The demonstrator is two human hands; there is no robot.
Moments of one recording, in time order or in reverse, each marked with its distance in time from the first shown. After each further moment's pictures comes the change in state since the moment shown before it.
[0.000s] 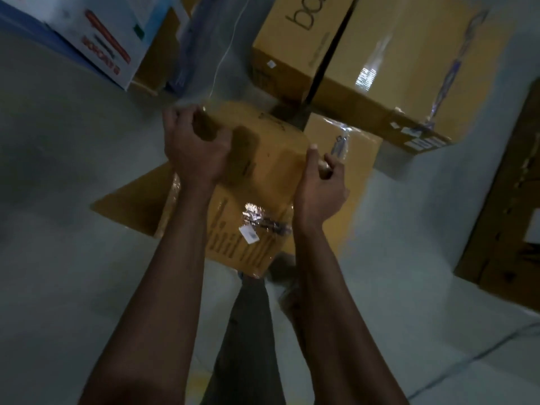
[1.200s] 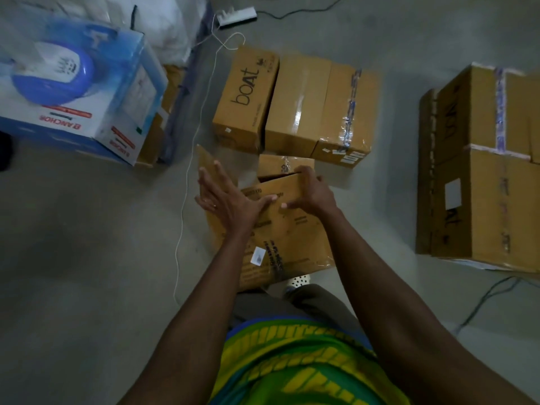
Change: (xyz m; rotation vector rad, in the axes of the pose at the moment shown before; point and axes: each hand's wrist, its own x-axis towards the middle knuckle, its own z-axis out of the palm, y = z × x) left_hand -0.193 0.113 -0.020 0.357 -0.137 0.155; right_hand 0.020 -0.057 -0.246 -0.601 -0.582 -0.326
